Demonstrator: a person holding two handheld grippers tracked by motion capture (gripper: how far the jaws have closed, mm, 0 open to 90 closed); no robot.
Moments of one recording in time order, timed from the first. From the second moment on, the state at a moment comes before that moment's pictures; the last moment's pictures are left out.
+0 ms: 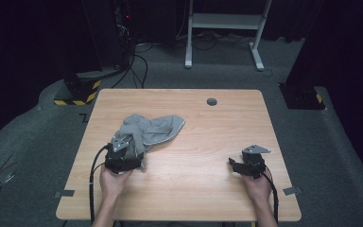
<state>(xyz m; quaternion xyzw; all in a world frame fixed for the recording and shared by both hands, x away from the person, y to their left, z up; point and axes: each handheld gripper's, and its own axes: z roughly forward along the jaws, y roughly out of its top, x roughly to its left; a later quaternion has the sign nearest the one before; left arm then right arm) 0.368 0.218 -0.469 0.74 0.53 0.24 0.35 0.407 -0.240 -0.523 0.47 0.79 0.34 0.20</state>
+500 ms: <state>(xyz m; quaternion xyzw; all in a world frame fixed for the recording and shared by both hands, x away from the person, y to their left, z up) 0.399 0.202 -0.488 0.75 0.54 0.24 0.30 0.407 -0.240 -0.523 0.47 0.79 0.34 0.20</state>
